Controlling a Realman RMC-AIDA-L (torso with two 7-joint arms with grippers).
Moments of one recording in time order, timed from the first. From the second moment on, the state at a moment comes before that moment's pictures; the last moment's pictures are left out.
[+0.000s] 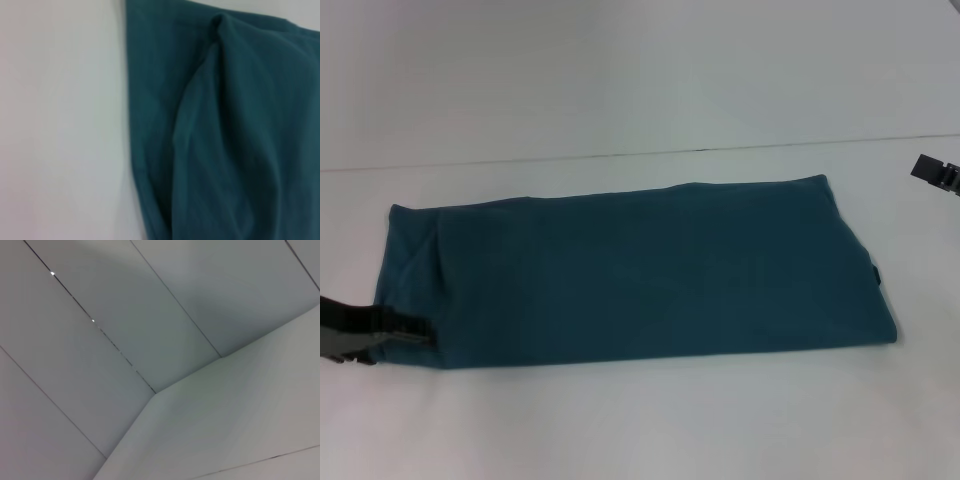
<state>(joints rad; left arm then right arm) -0.75 -2.01 0.64 0.77 2.78 1.37 -2.66 0.43 1.97 -0.34 -0.64 -1.86 -1.51 1.83</state>
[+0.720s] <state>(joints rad) -0.80 -2.01 0.67 0.77 2.76 1.36 -2.63 0.43 1.97 -0.34 -0.64 -1.86 -1.50 1.83</state>
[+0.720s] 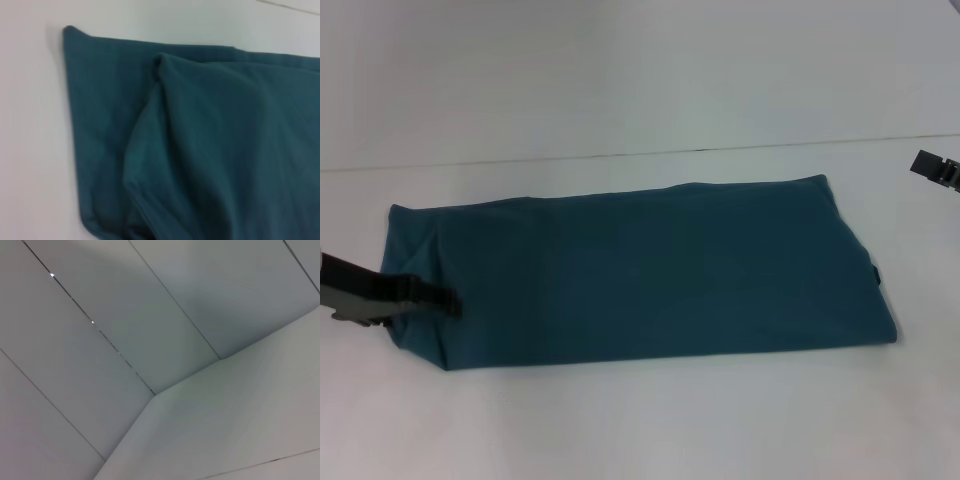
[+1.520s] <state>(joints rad) -0.76 -2.01 0.67 0.82 2.85 1.35 -2.65 0.44 1.97 -0.34 -0.64 -1.86 -1.50 1.83</state>
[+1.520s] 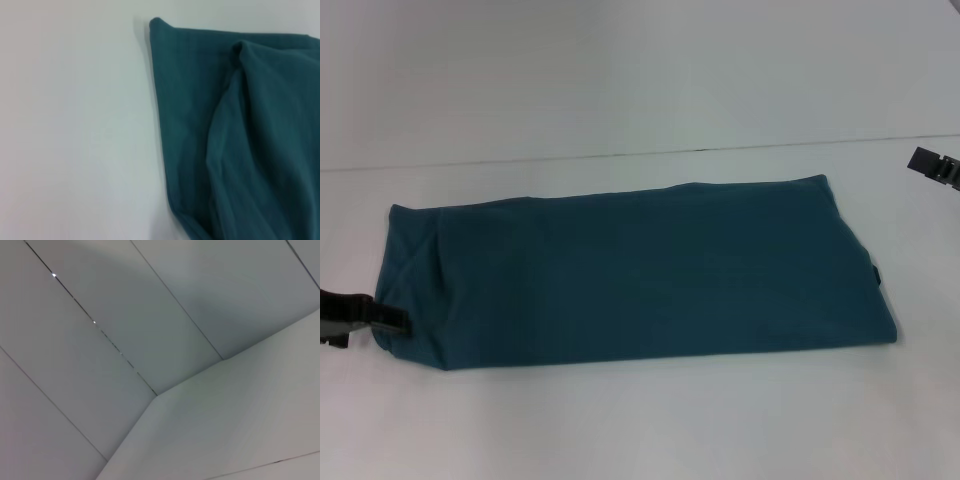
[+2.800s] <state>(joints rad) -0.81 -2.02 0.71 0.74 2.85 1.25 -2.67 0.44 1.97 -0.34 -0.65 -1.86 -1.51 1.85</state>
